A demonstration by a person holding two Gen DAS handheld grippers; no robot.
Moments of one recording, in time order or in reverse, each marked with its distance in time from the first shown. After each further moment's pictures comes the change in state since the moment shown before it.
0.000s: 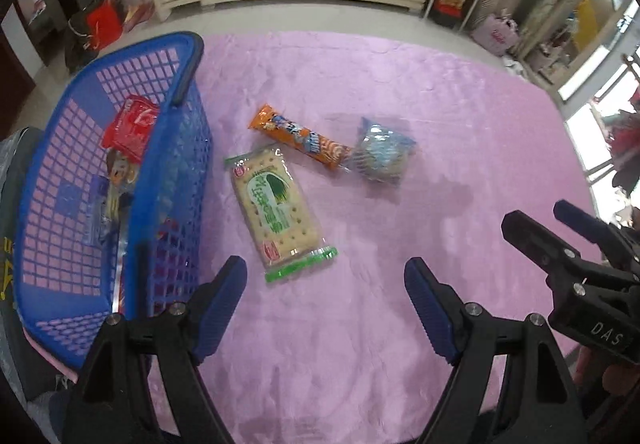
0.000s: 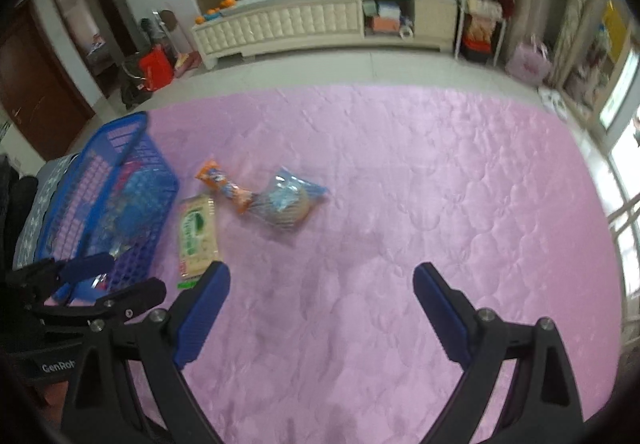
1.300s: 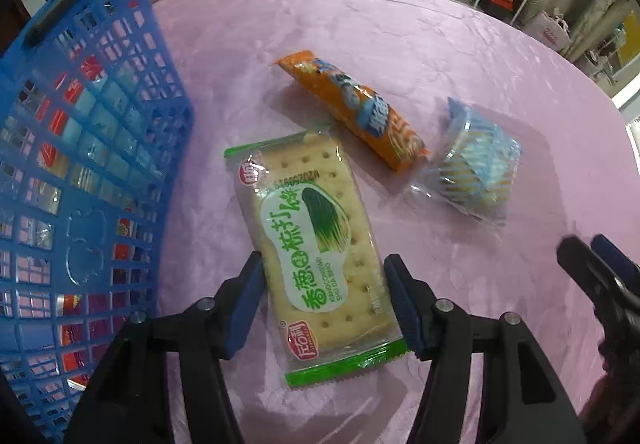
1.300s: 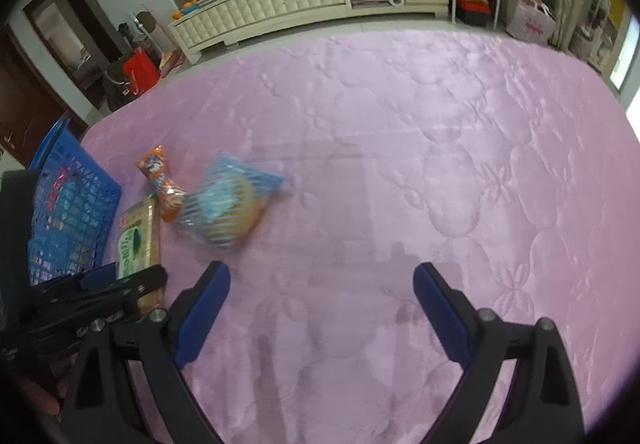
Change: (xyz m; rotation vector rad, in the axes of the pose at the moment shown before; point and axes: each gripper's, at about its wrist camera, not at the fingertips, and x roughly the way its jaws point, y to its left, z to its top) left arm 0.116 0.036 0.042 -0.093 0.066 0.082; right arm 0.081 -0.044 -0.001 0.083 0.023 0.022
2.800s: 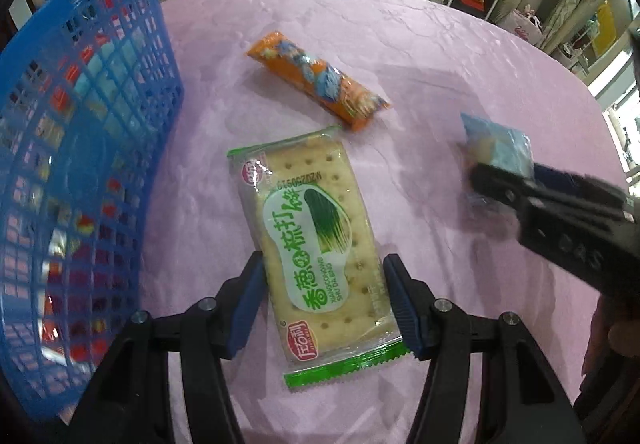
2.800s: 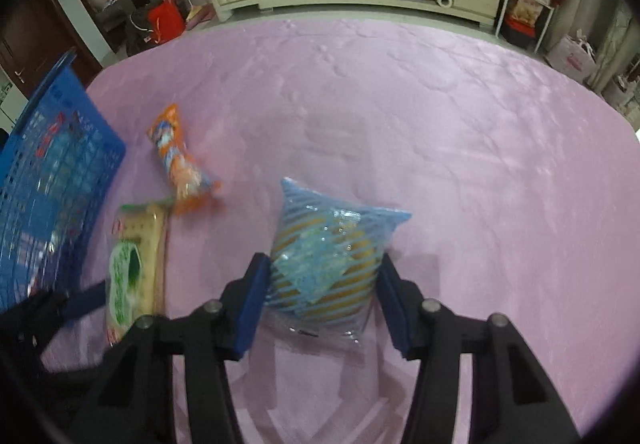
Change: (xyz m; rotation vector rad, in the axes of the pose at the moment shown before) left arm -0.037 0.000 -0.057 0.052 -0.041 -0.065; right arm 0.021 0.045 0.001 -0.191 0.087 -0.008
